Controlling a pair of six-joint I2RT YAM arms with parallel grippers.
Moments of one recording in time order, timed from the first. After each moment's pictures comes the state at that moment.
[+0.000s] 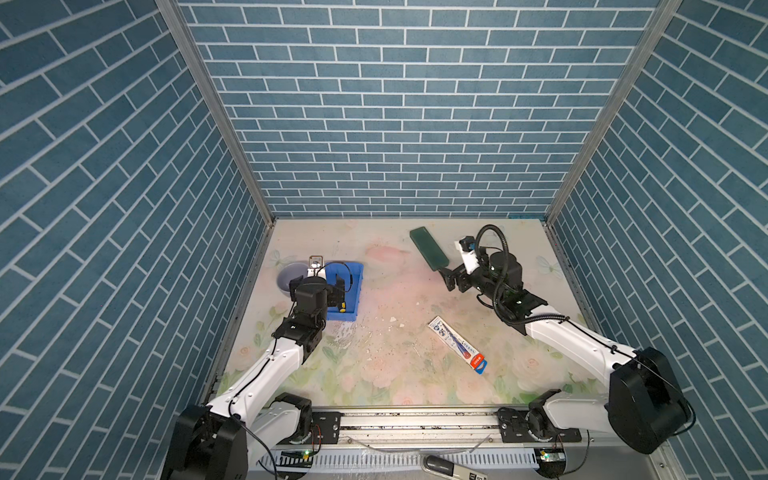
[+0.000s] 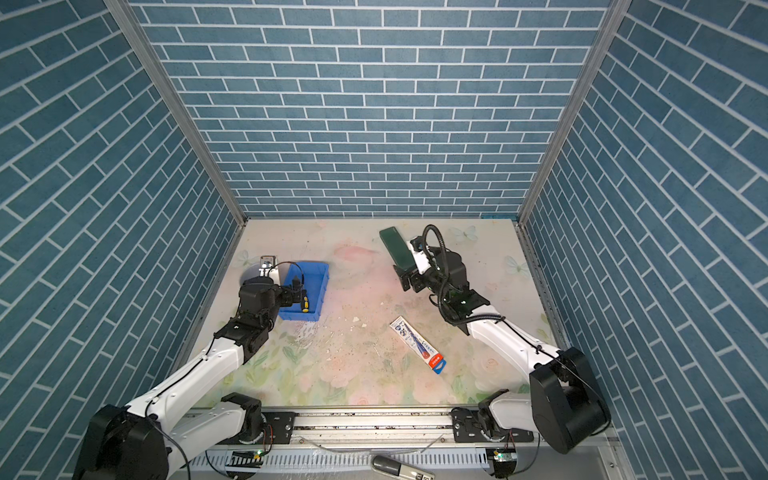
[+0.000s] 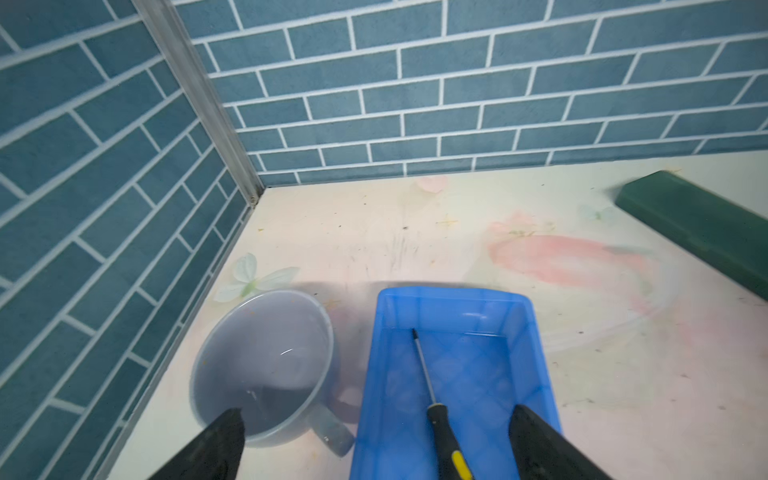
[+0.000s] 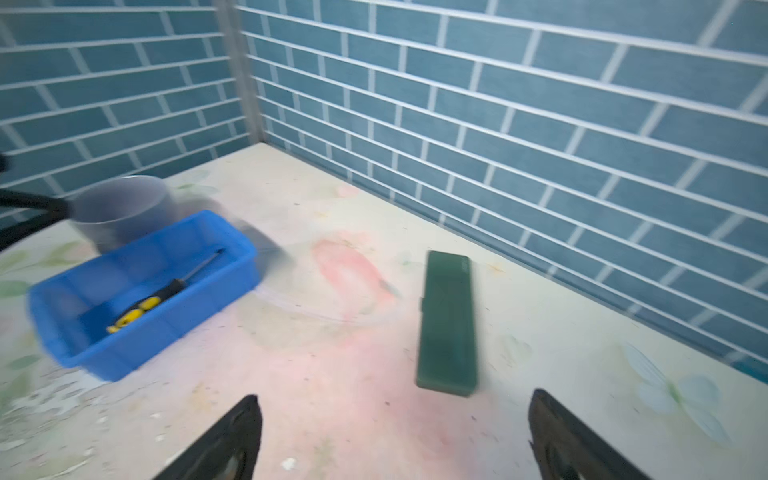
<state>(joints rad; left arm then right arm) -0.27 1.04 0.49 0.16 -0.41 -0.02 0.50 1.28 0.76 0.25 -0.10 -0.11</state>
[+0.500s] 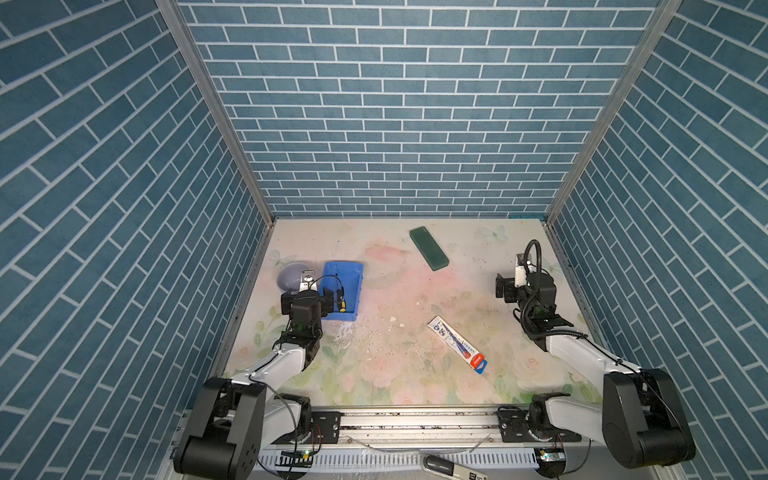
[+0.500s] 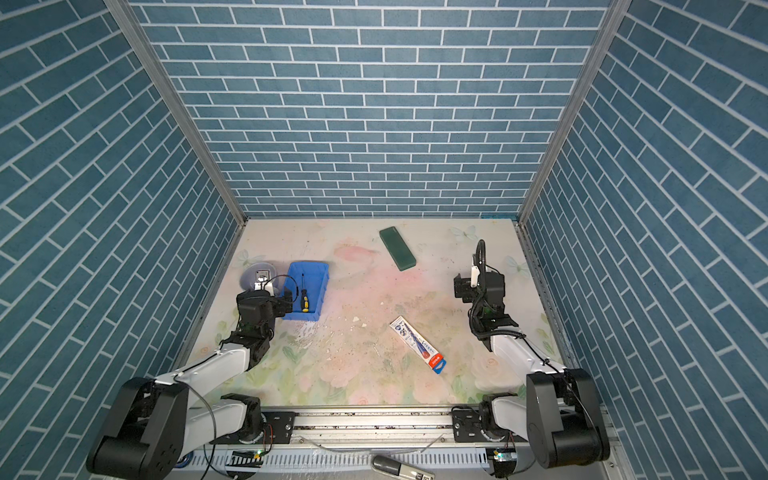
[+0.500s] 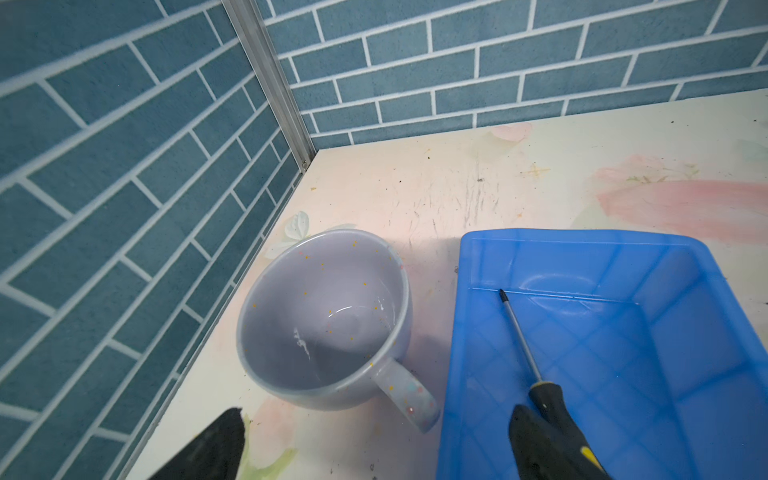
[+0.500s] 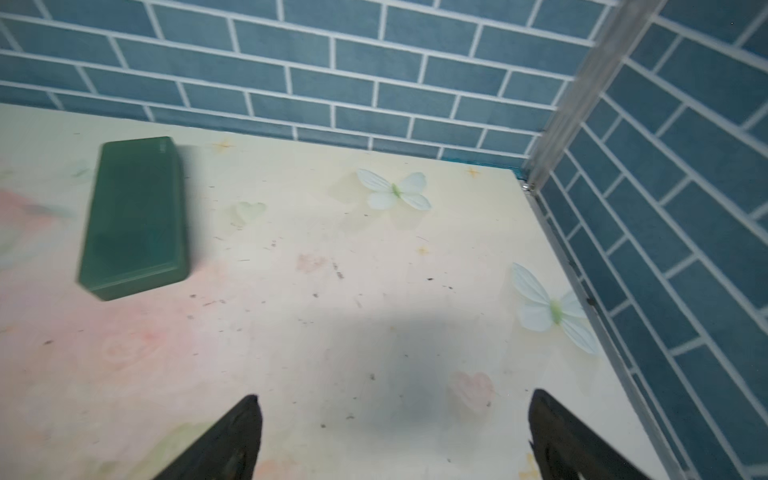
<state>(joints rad) -0.16 1.20 0.31 0.48 -0.43 0.04 0.15 1.22 0.47 0.36 0.17 -0.09</state>
